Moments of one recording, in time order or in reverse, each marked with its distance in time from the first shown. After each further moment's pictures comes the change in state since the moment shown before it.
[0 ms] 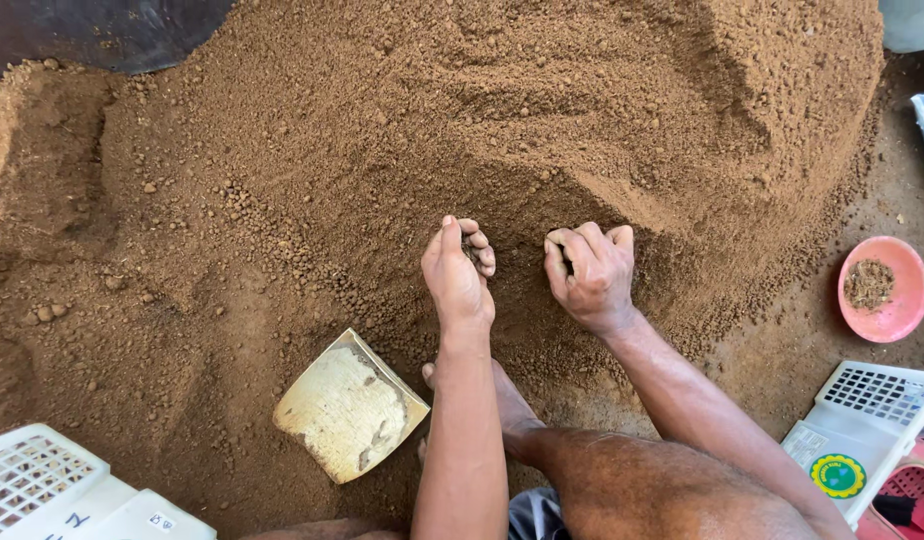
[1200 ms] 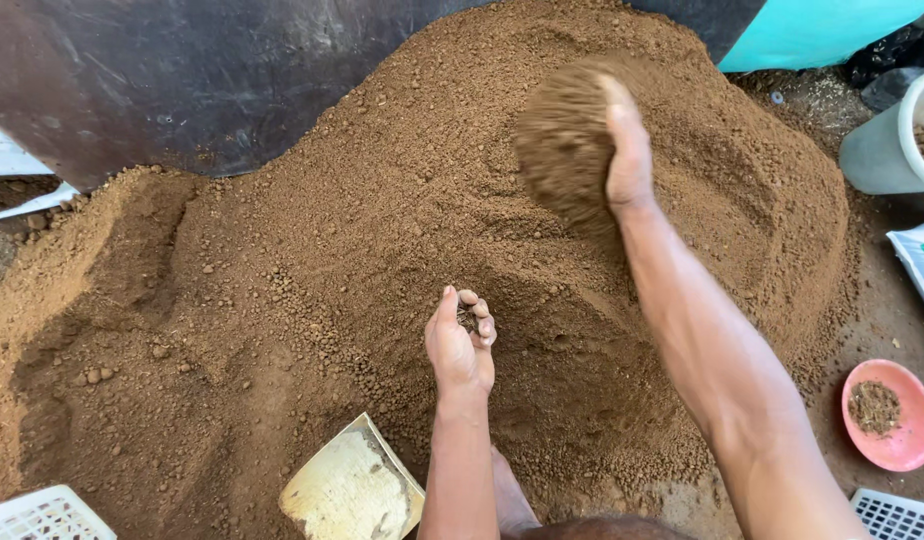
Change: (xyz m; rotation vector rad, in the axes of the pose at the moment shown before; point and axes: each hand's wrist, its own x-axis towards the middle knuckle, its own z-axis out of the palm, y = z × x) left_hand 0.016 0.040 0.026 -0.154 -0.022 -0.026; right_hand 0.214 0.156 0.075 1.090 0.065 0.411
